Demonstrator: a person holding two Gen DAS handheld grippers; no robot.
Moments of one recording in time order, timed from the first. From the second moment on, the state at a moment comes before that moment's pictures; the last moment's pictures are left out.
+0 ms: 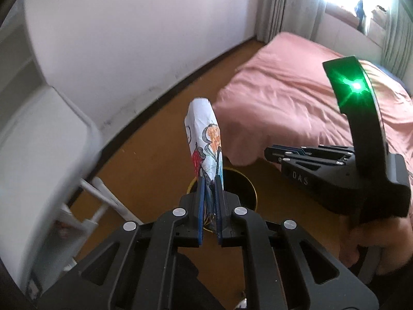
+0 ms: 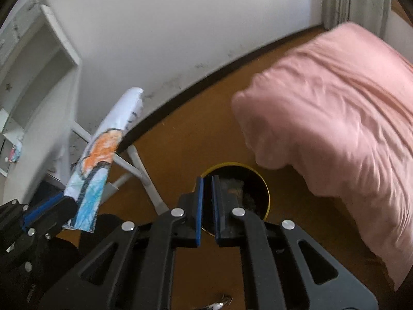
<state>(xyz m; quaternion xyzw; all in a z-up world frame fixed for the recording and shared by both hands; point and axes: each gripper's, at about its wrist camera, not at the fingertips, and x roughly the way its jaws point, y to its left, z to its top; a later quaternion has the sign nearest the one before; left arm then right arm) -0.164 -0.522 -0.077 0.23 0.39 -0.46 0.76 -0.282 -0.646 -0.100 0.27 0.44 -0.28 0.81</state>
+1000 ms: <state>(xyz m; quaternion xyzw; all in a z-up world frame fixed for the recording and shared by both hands) -0.154 -0.539 -0.102 0.24 0.41 -0.46 0.75 -0.297 -0.660 -0.074 0.28 0.39 -0.32 0.82</state>
